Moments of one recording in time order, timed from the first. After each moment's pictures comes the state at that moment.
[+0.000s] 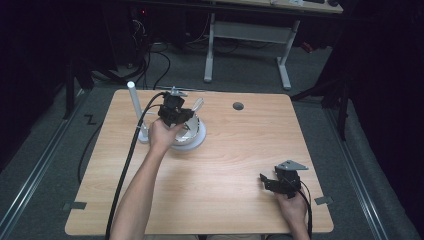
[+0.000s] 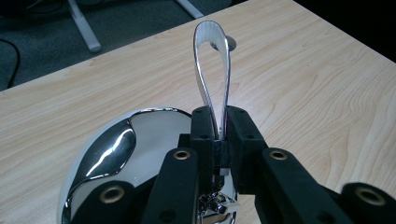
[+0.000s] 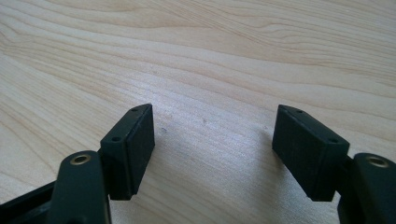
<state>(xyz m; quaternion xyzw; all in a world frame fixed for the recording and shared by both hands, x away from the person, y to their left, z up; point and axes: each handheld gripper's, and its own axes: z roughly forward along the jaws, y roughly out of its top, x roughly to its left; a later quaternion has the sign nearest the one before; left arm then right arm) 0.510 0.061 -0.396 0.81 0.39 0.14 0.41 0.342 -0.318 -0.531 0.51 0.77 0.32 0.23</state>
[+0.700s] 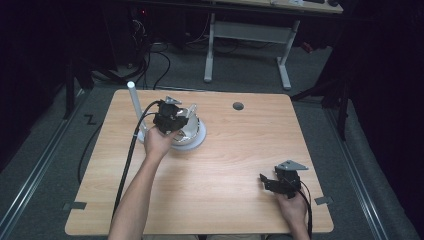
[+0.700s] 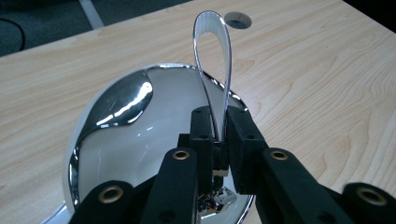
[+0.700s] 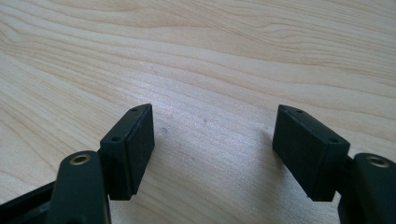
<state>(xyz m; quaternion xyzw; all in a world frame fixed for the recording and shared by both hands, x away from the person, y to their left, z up) 0.504 0.076 -0.425 0.81 0.42 0.13 0.39 0.342 -0.318 -0.531 0.51 0.77 0.32 0.23</state>
